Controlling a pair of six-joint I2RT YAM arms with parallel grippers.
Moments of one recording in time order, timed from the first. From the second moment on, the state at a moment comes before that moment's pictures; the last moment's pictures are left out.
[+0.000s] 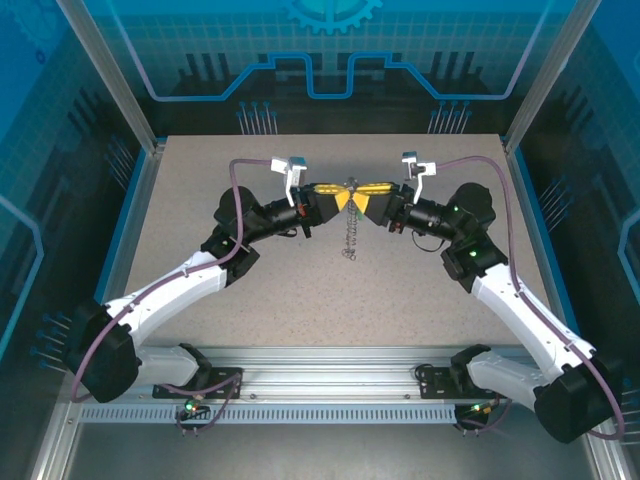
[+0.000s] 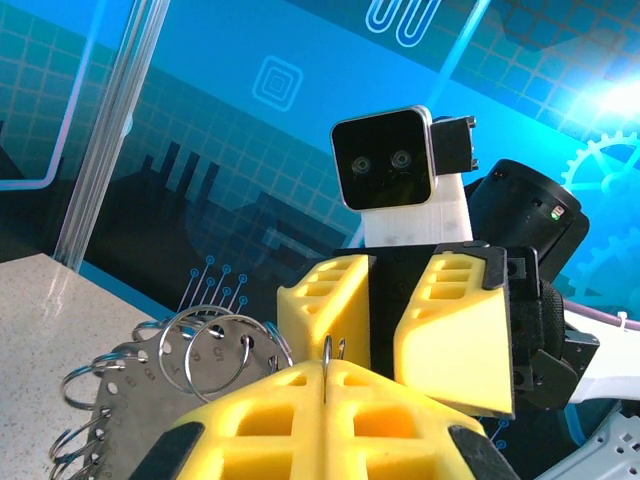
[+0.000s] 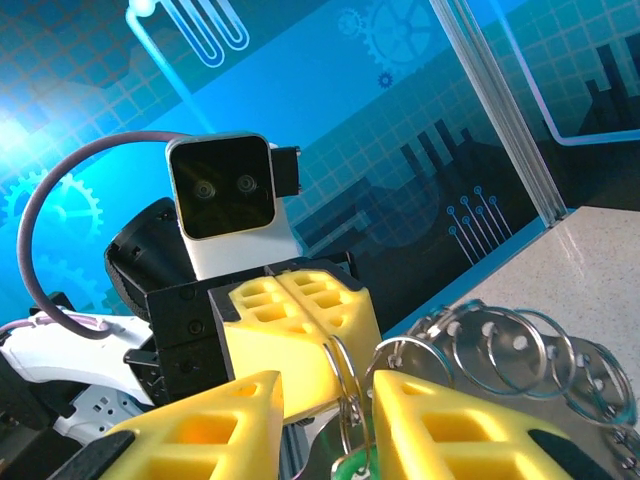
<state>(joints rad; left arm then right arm) -0.60 1.29 0.93 0.61 0.59 -0.59 0.41 1.07 0.89 0.35 -0.79 0.69</state>
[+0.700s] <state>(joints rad) -0.60 1.29 0.93 0.64 0.60 -0.62 0.41 1.08 0.89 0.37 -0.79 0.69</state>
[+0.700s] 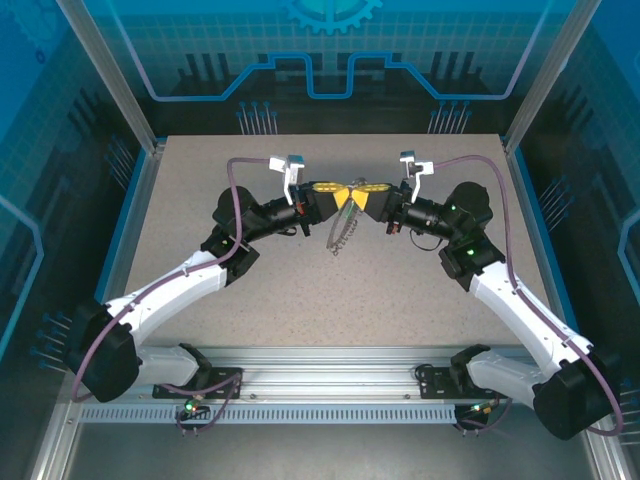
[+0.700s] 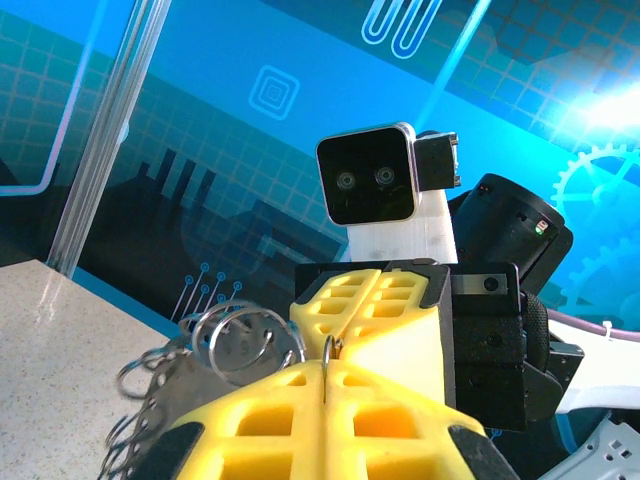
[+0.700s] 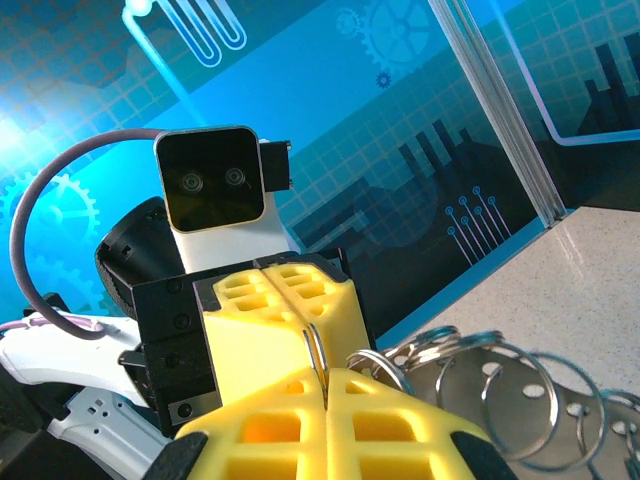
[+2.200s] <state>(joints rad) -0.45 1.45 1.46 -0.40 0.87 0.02 0.33 1.24 1.20 -0.37 -0.98 0.08</state>
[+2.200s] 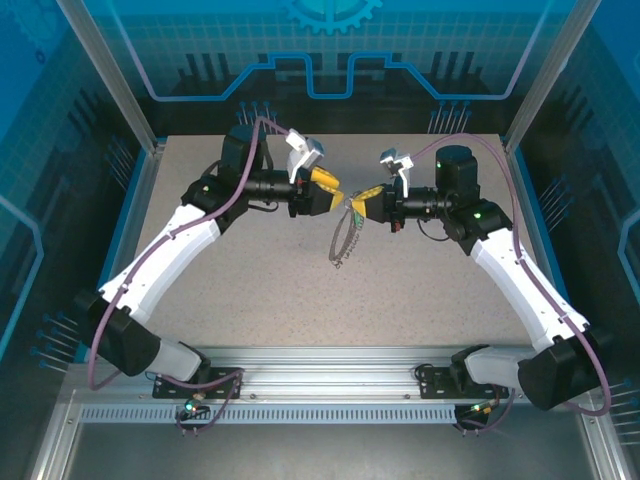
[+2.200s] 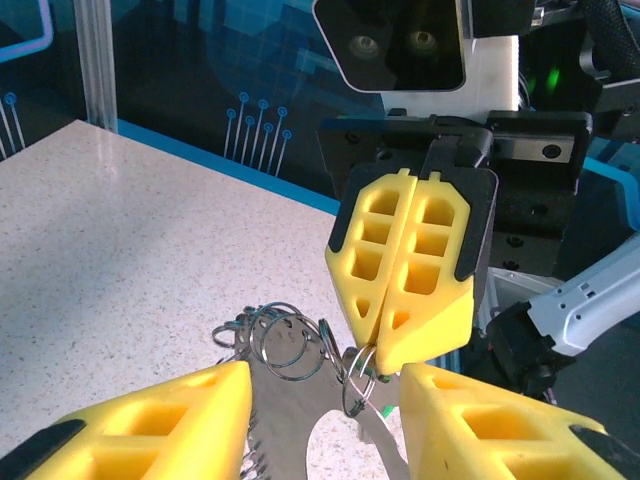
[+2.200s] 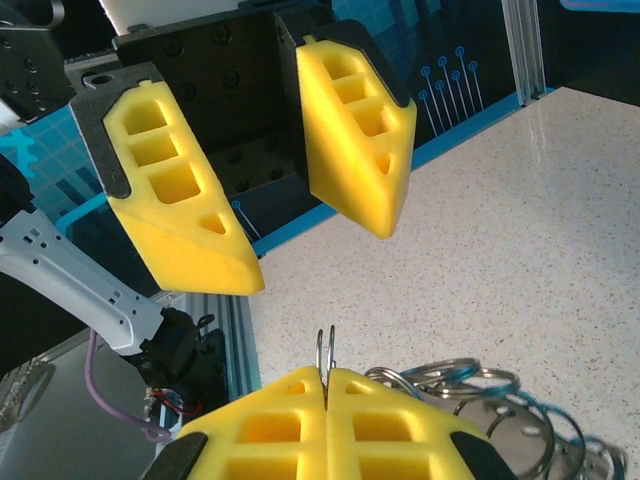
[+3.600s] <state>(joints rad) -0.46 1.53 1.50 -0.46 1.00 0.01 0.33 1.25 1.20 -0.34 -1.00 0.10</state>
